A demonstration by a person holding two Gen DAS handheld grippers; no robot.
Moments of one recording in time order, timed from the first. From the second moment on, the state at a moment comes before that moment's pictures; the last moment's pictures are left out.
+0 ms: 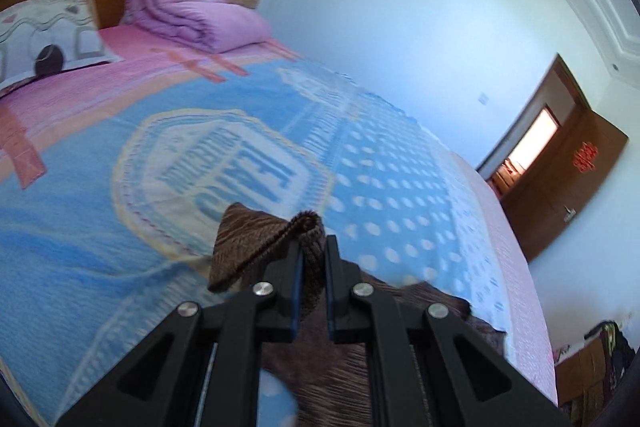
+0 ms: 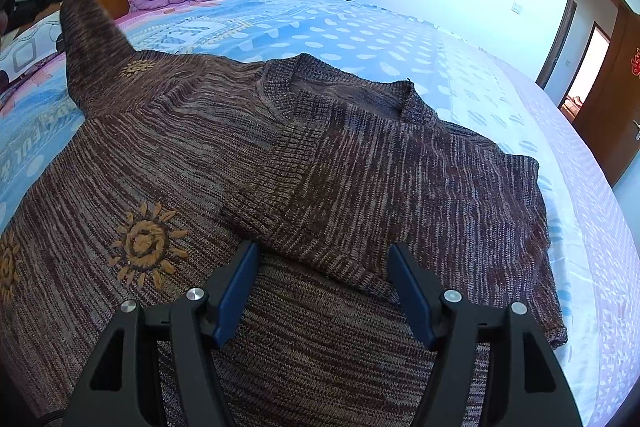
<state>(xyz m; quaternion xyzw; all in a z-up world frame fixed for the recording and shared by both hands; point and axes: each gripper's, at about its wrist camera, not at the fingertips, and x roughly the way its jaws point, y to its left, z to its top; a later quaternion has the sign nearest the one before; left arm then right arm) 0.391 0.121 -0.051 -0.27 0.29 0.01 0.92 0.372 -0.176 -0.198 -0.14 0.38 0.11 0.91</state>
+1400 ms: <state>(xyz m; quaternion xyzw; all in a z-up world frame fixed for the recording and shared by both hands) 0.390 0.051 -0.162 0.07 0.40 0.11 0.91 0.394 -0.114 -0.139 -0.20 0.34 0.14 0.91</state>
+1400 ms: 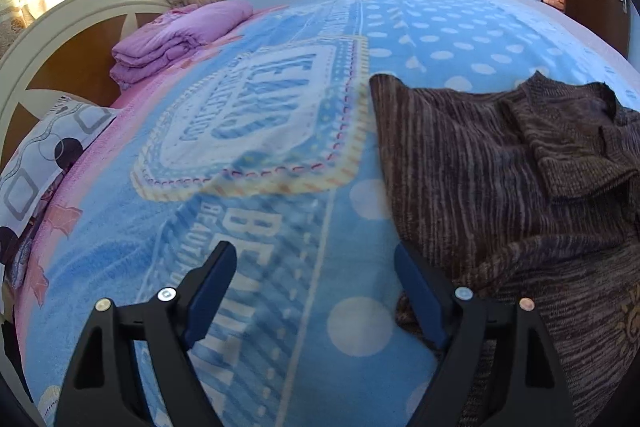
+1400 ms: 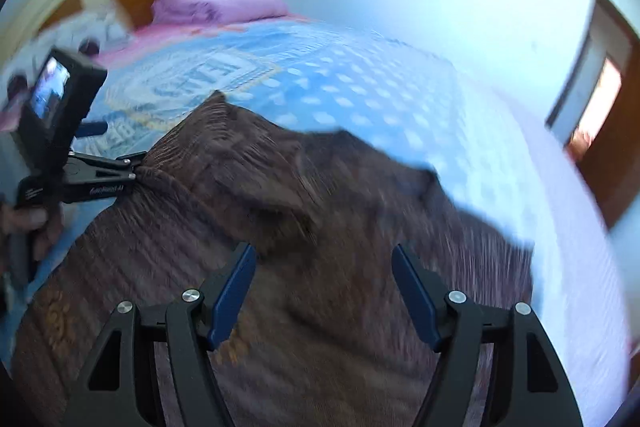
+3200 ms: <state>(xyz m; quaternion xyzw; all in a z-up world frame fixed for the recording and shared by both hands) 0.379 0.047 -0.164 0.06 0.38 0.11 0.91 0.402 -0.172 -0.151 -0.05 0.38 0.16 0.91</state>
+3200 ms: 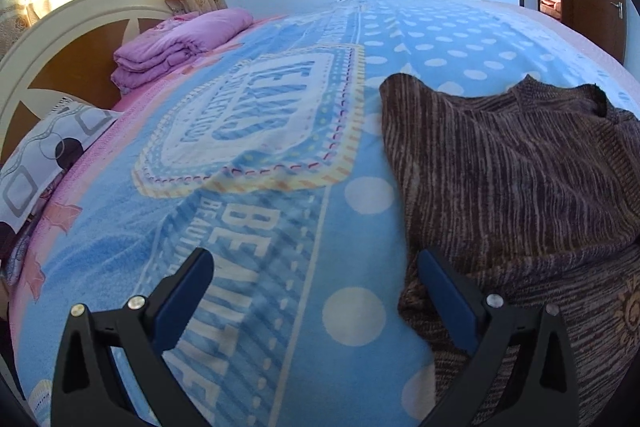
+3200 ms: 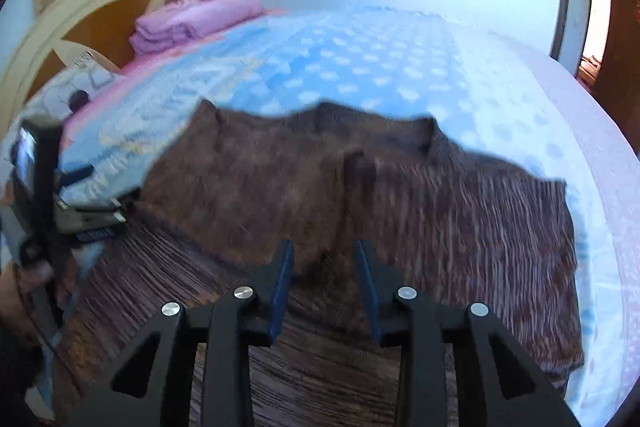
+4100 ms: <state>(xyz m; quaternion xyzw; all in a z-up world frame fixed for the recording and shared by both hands) 0.365 0.040 -0.149 0.07 0.34 0.11 0.93 0.424 -0.169 -0.149 -0.01 0.38 0.16 0.91</state>
